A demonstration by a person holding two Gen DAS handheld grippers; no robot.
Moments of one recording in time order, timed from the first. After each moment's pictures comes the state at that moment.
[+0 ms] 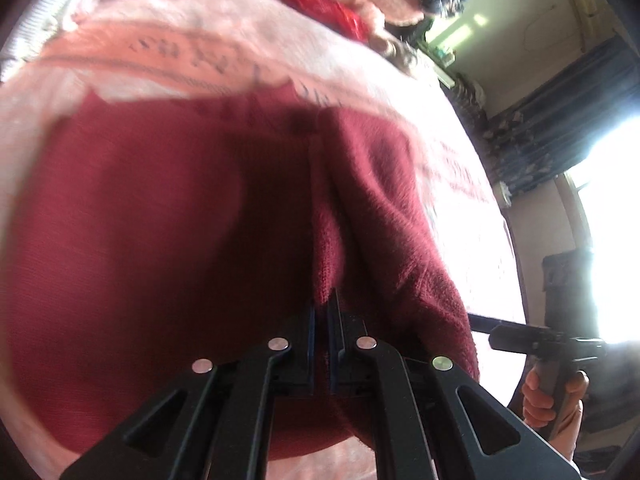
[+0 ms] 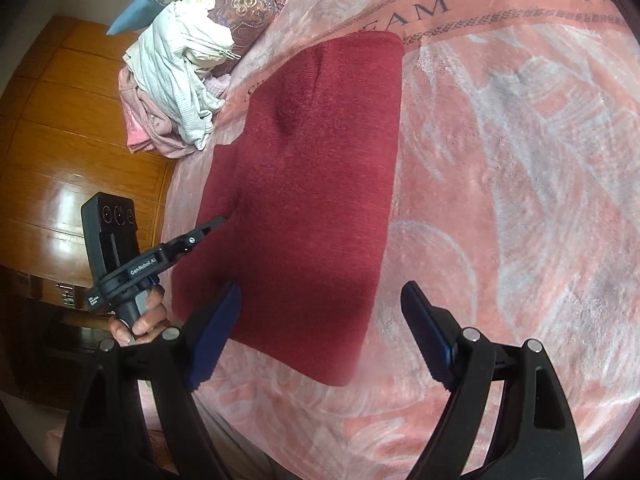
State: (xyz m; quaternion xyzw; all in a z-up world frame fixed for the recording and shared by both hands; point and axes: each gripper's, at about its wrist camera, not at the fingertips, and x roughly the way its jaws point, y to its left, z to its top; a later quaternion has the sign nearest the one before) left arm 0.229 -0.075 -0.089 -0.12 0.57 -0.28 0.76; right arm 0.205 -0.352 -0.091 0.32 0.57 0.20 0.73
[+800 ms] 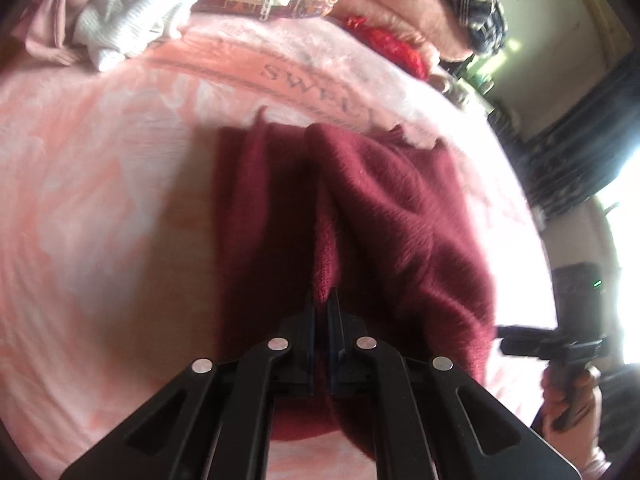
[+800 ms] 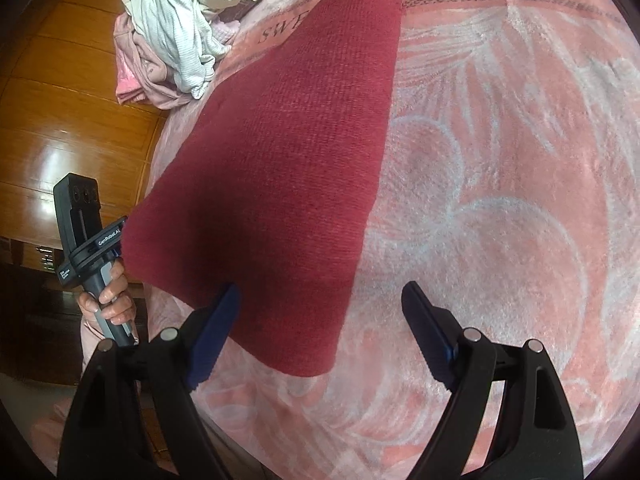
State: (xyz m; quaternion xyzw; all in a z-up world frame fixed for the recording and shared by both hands) left arm 0.225 0.047 -0.084 -0.09 0.56 -0.21 0.80; right arm 0.222 -0.267 -0.111 0.24 0.61 0.21 0.72
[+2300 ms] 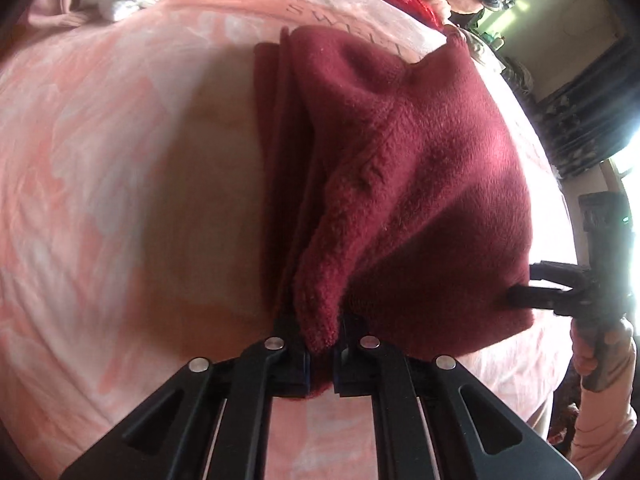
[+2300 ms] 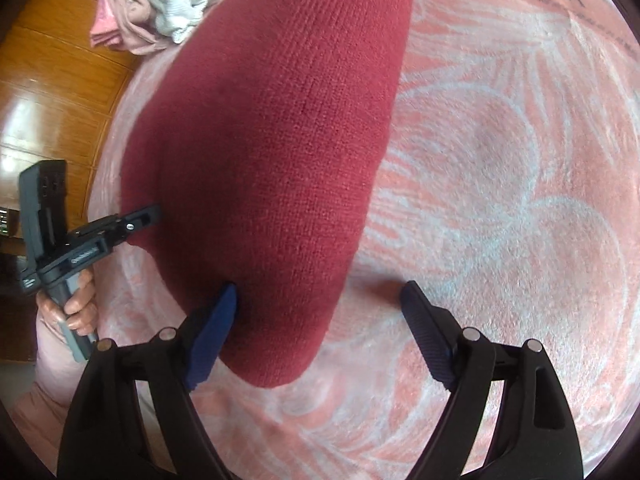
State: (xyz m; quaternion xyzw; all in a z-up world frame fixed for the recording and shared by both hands) left arm 0.199 0.069 -0.123 -0.06 0.61 -0.21 0.76; right arm 0.239 -0.190 -0.138 0.14 0.66 0.19 0.71
